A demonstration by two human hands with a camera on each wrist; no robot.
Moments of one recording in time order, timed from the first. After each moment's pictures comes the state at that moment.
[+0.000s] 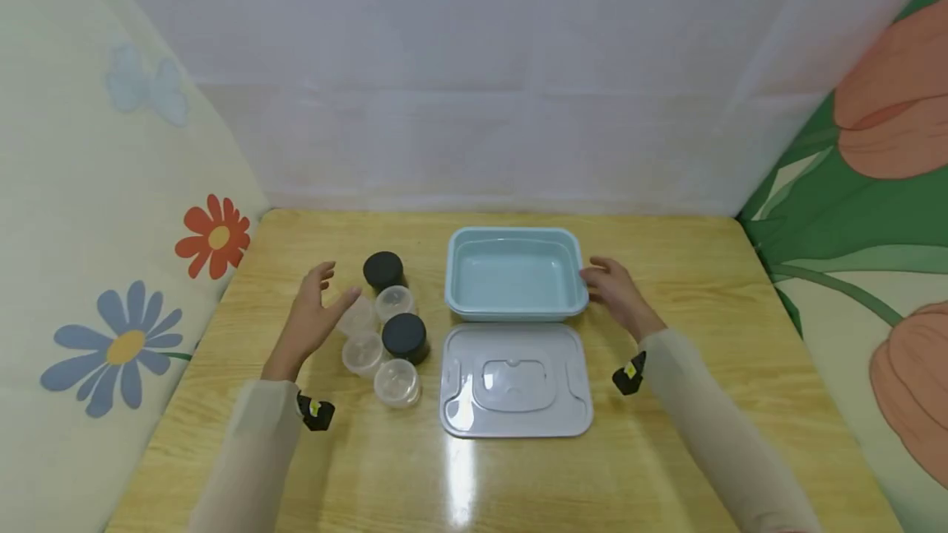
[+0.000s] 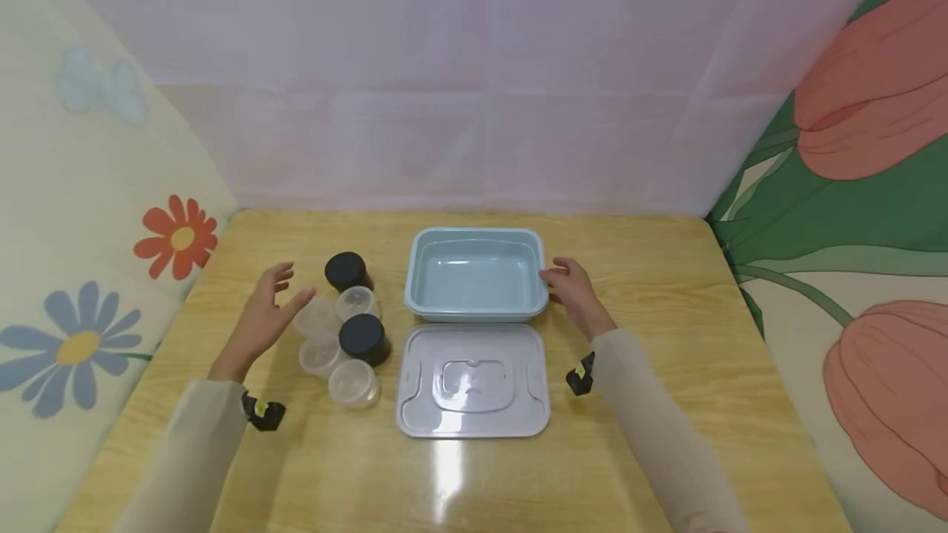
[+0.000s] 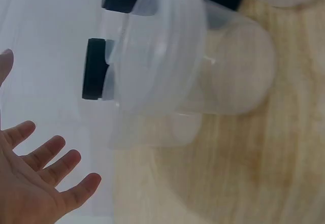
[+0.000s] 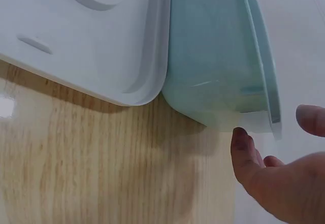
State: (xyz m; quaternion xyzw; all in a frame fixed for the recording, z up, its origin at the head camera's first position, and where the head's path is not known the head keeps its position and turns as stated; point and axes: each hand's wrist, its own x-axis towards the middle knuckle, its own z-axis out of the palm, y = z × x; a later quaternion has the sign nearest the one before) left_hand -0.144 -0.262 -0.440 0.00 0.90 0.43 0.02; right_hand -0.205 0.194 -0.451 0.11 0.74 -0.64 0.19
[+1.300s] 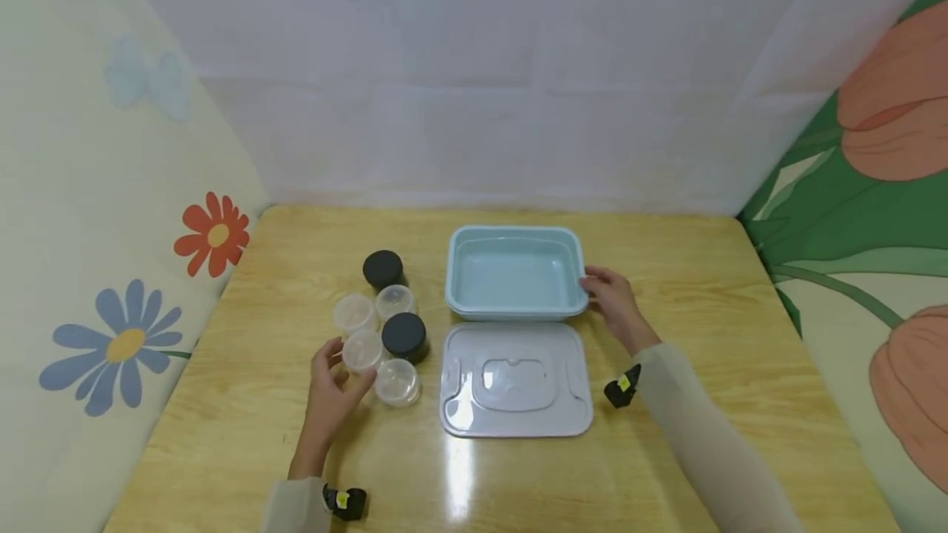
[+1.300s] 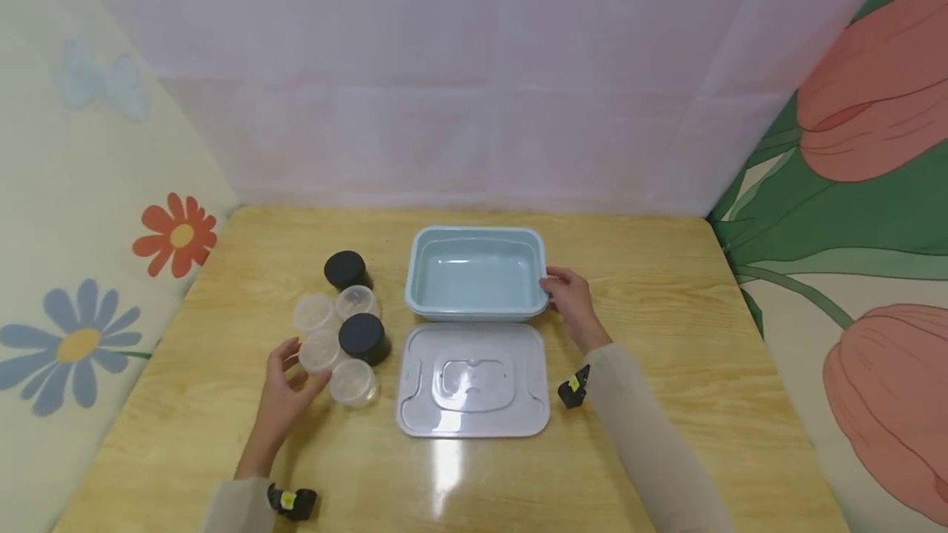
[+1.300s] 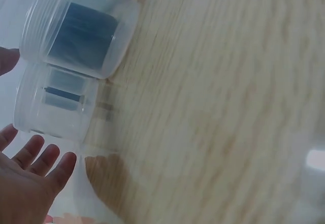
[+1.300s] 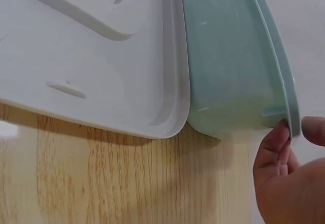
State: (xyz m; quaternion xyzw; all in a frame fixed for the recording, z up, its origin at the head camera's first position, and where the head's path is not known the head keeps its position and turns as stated) left_hand -0.054 -0.221 -0.509 -0.10 0.82 0.57 -0.05; right_hand -0.195 0.188 -0.464 0.18 0.71 -0.66 0.14
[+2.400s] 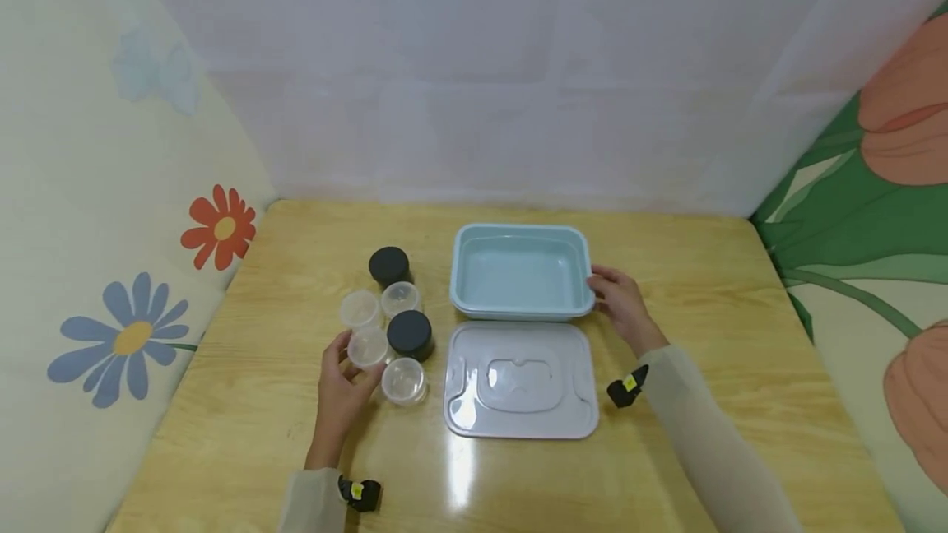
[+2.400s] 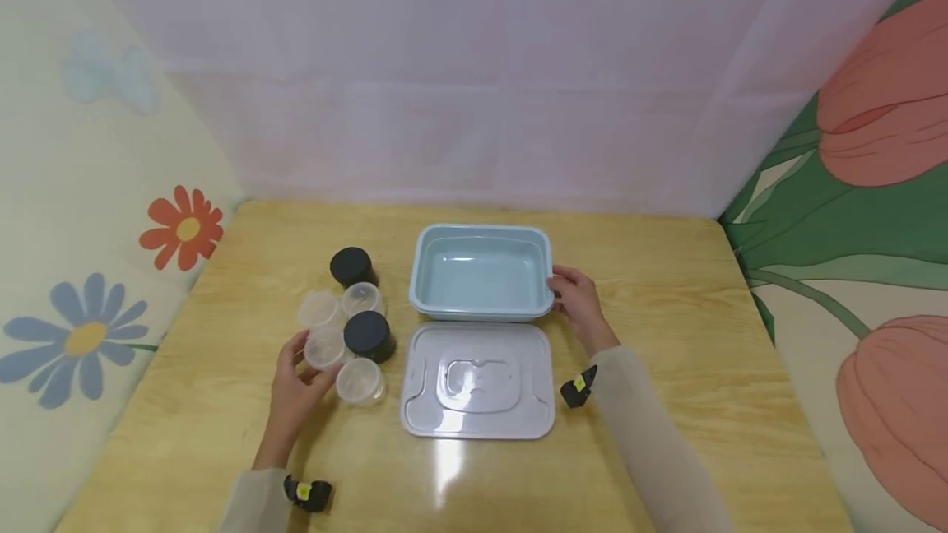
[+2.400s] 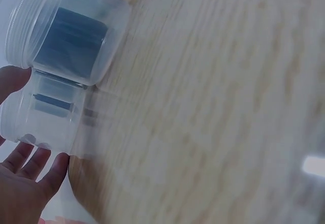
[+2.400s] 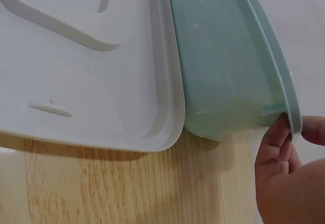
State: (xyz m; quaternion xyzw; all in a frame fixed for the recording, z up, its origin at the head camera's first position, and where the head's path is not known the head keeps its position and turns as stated) left_hand -0.063 -0.210 -0.515 -0.10 0.79 0.59 -0.12; right_hand -0.200 0.190 -0.462 0.18 0.67 -0.70 0.15
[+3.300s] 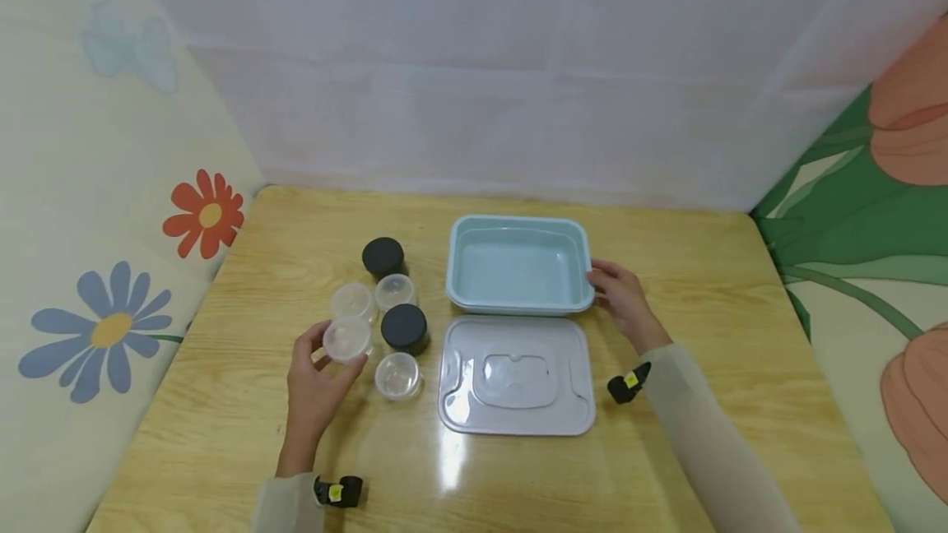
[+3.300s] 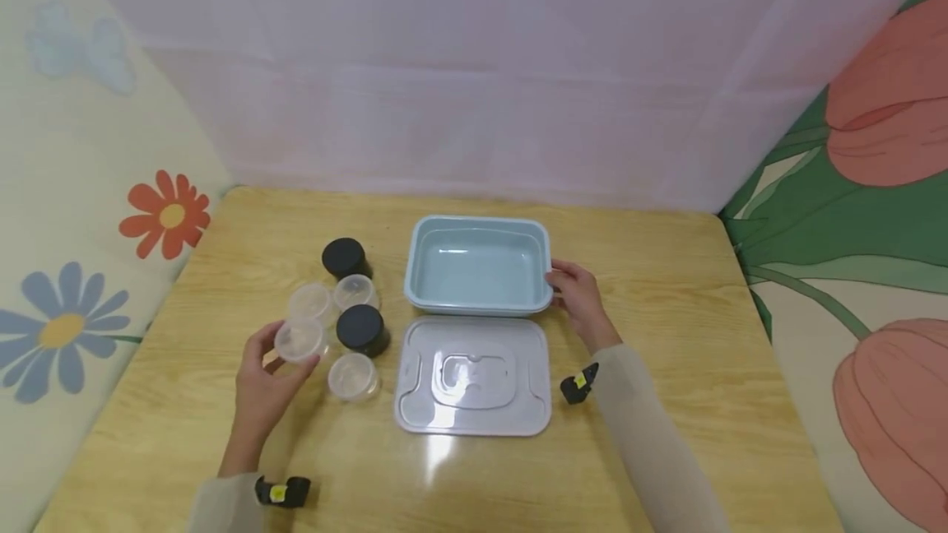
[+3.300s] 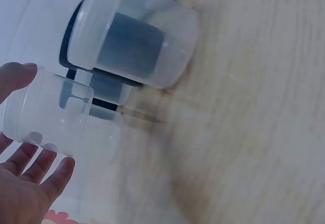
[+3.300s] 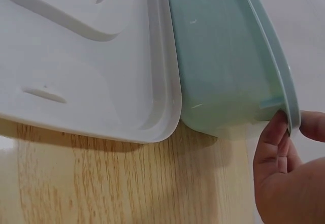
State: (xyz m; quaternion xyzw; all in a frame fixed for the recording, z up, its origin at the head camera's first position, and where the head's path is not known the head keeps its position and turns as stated) left_hand -0.057 -0.216 -0.488 -0.12 0.83 0.52 -0.16; right_hand -0.201 0.194 -0.464 0.17 0.67 -0.70 0.16
